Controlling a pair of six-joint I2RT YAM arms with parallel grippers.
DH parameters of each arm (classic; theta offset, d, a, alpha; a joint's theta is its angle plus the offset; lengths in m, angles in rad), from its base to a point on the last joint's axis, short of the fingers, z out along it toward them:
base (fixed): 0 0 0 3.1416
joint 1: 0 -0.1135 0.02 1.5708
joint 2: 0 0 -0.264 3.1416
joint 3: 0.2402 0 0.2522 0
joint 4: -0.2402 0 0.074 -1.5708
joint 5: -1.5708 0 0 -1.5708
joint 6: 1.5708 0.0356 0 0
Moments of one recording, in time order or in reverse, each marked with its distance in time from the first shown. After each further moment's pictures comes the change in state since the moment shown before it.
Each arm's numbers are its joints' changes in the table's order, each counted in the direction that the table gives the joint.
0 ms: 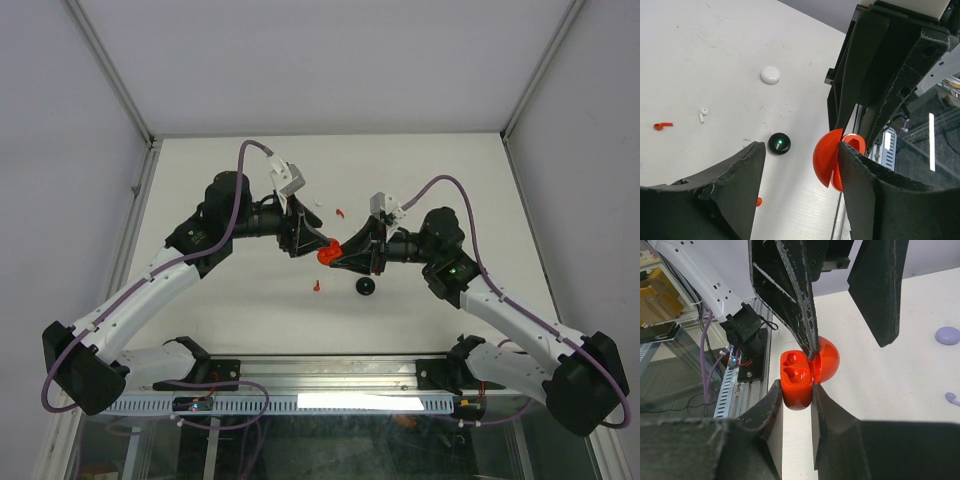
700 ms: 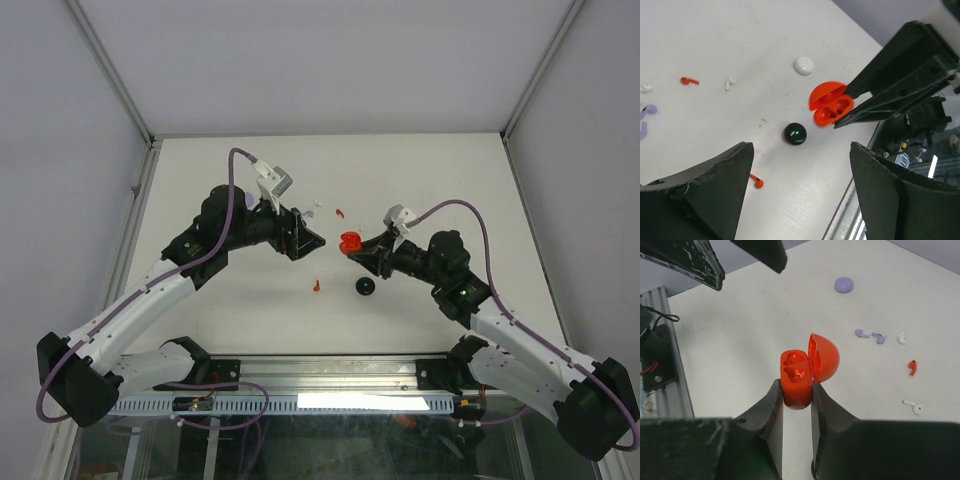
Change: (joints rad) left arm 0.000 -0.074 -0.093 0.010 0.219 -0.145; right arm -0.001 -0.150 -0.154 -0.122 -0.417 -0.146
